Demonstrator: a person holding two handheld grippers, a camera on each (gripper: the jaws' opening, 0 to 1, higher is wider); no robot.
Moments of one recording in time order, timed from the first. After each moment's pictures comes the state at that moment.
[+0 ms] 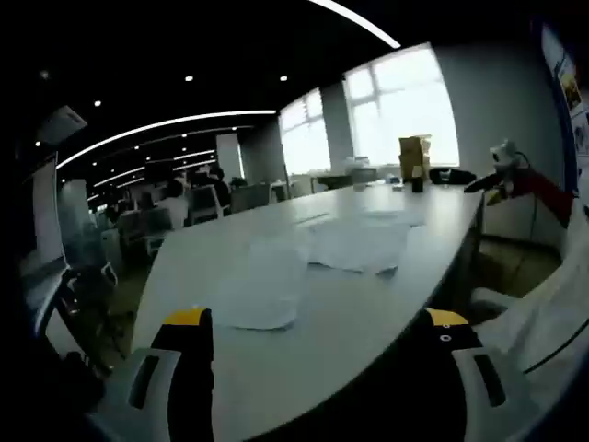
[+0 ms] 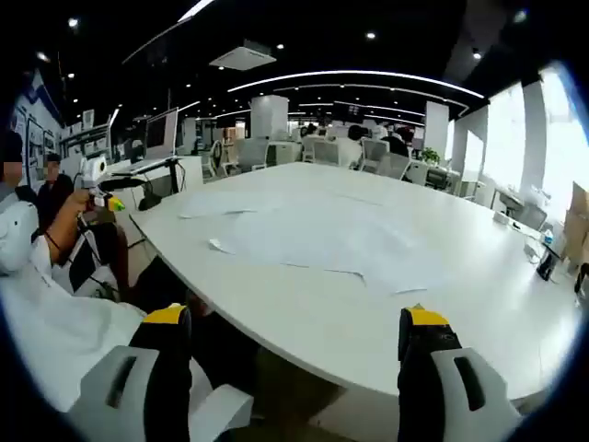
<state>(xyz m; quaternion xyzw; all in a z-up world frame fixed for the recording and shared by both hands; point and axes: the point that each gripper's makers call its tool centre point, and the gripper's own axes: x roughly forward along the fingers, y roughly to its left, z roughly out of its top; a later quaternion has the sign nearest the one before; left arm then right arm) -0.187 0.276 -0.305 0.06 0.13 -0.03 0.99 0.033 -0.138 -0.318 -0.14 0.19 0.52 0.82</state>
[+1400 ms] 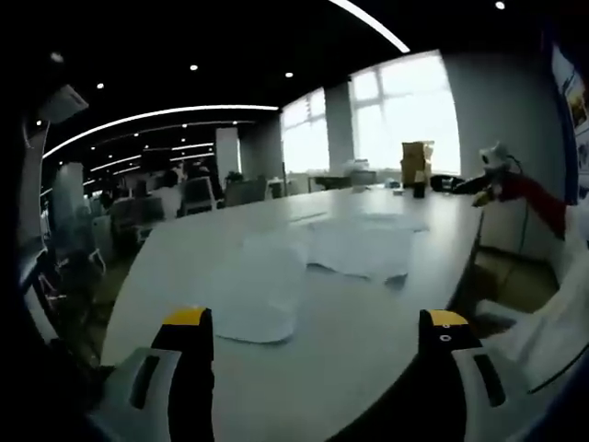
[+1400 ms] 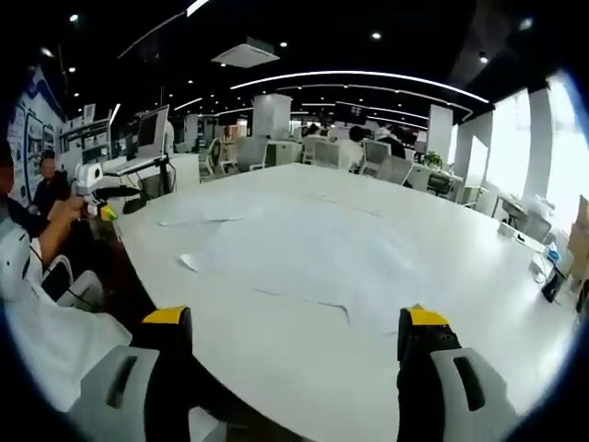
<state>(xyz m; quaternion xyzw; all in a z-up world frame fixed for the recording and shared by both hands) -0.137 0.289 -0.326 0.02 0.12 -0.05 0.99 0.112 -0.095 -0.314 -0.15 0.19 0.52 0.82</state>
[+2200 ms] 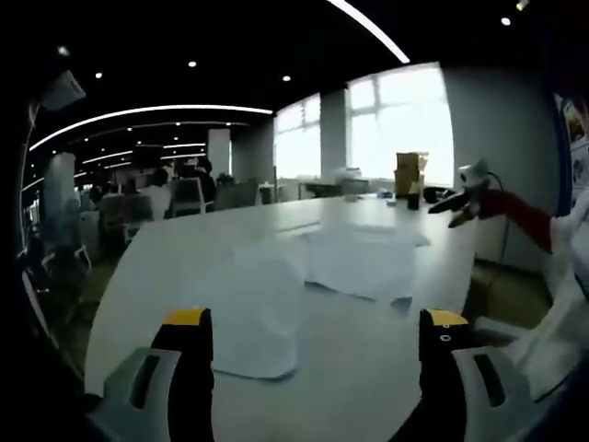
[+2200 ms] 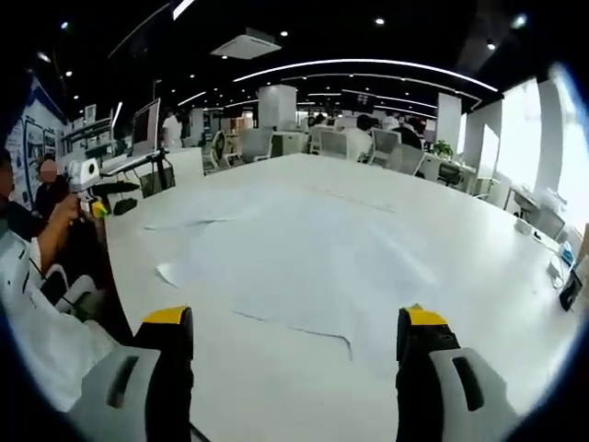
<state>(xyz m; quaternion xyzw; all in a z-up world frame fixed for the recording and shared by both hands) -0.099 0.293 -0.314 0.00 0.11 -0.07 0.99 0.152 -0.046 -0.330 -0.15 0.21 0.54 0.80</state>
